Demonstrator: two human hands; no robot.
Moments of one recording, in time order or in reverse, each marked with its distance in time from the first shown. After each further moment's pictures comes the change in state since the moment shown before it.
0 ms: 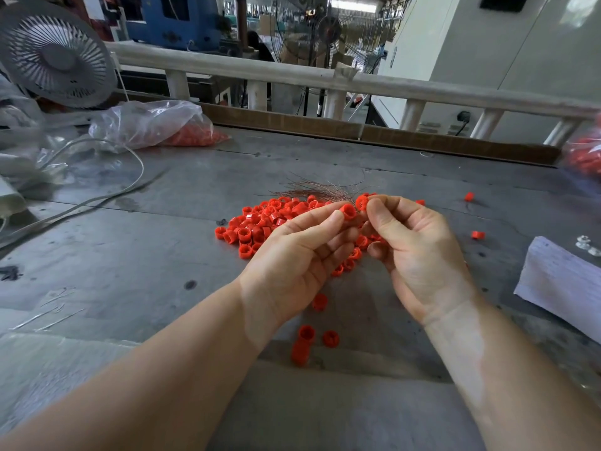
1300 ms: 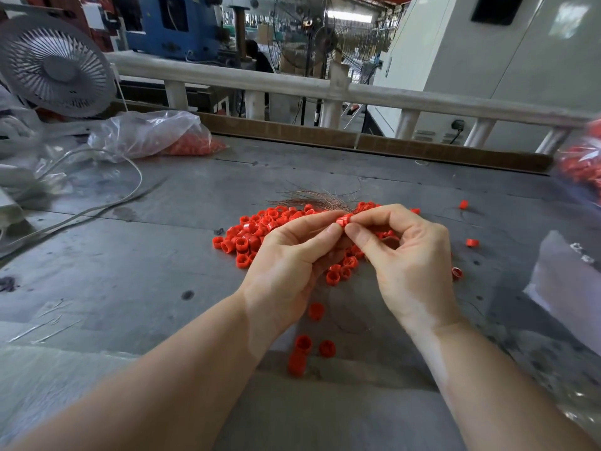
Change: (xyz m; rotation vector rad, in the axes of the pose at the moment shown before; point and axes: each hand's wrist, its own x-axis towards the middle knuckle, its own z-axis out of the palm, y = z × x) left_hand 0.000 -0.003 0.002 0.115 0.034 0.167; right_hand -0.004 0.002 0.000 -0.557 0.081 -0.461
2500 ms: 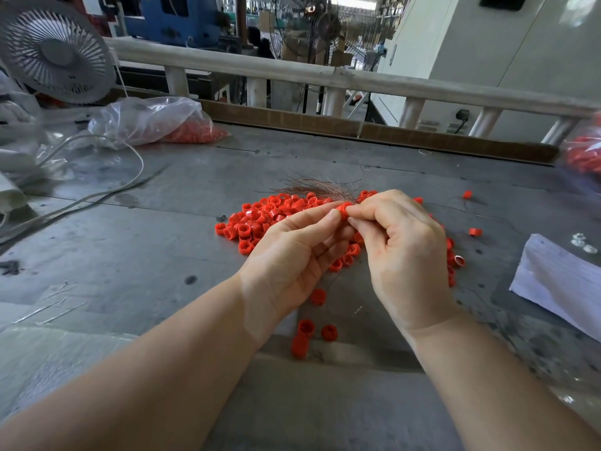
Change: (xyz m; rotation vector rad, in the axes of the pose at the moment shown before) left_hand -0.001 0.003 -0.003 -0.107 0.019 -0.161; right_hand -0.005 0.002 0.001 -0.432 0.038 -0.434
